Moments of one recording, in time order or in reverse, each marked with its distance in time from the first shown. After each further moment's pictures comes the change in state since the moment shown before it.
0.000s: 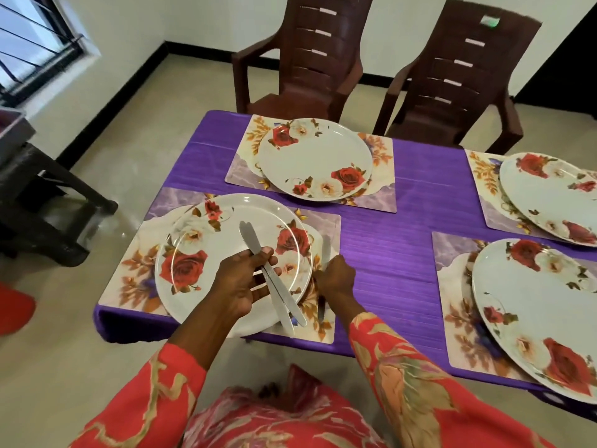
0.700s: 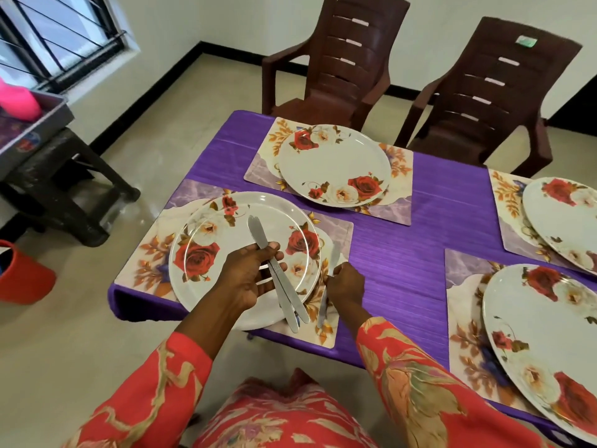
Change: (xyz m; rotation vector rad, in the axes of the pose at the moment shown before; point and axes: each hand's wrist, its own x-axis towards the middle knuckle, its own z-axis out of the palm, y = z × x) left_hand -0.009 0.004 0.001 -0.060 0.048 0.038; right_hand 0.004 0.011 -0.002 -0.145 0.049 -0.142
